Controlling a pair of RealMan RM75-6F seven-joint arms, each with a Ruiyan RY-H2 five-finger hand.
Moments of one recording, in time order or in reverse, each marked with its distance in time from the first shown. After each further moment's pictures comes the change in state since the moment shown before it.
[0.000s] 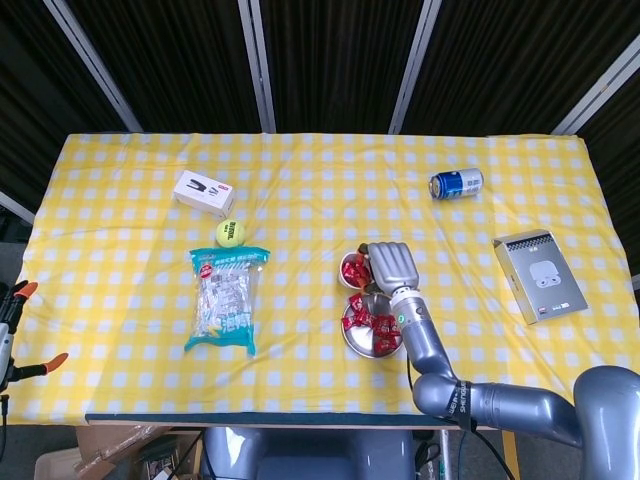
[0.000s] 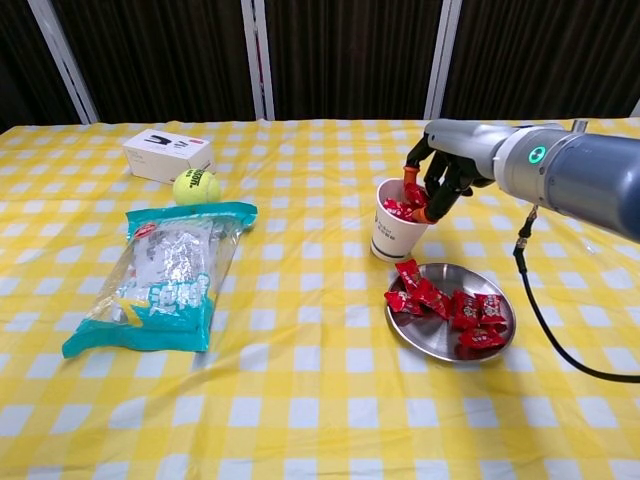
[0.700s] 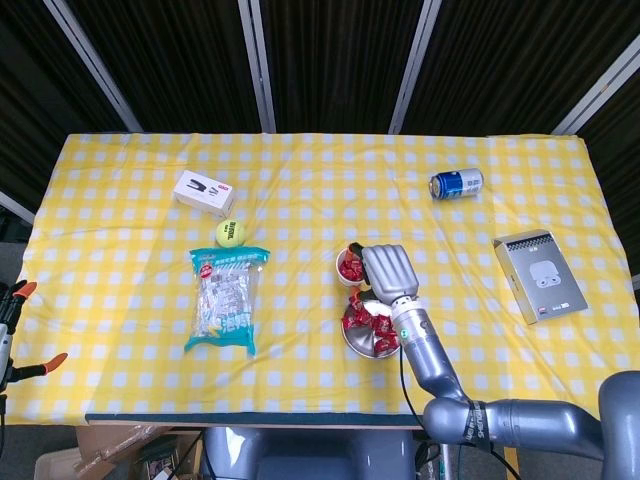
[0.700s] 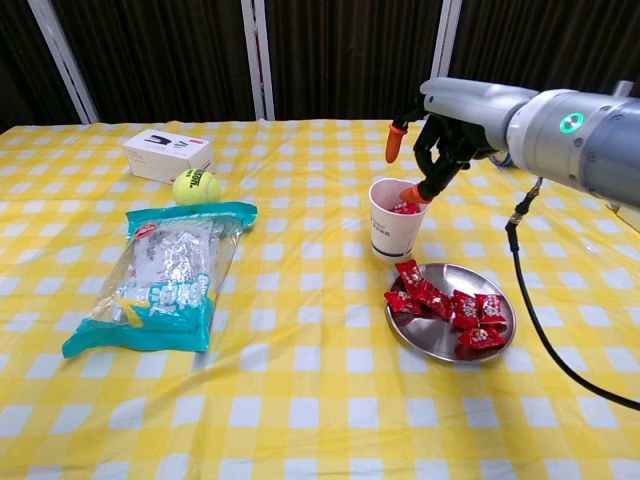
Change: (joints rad) left arm 0.005 -0.002 0.003 0.007 0.017 0.014 -0.008; right arm -0.052 0.093 -0.020 -0.234 -0.137 0.120 0.024
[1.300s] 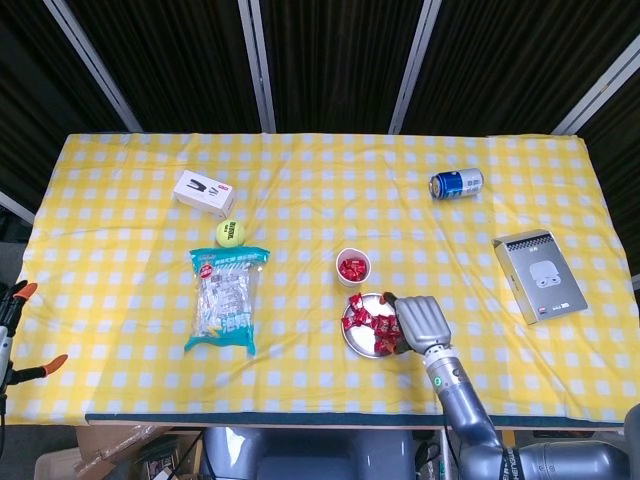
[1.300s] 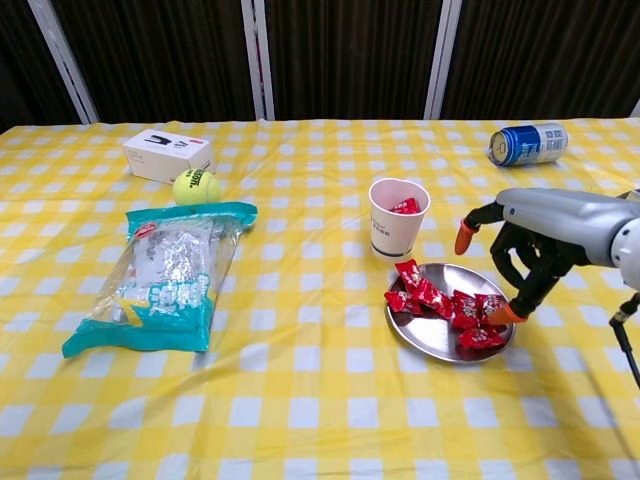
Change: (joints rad) left arm 0.011 -0.008 0.010 0.012 0.043 0.036 0.001; right arm -0.162 0.022 -0.226 -0.073 -0.080 0.054 -0.004
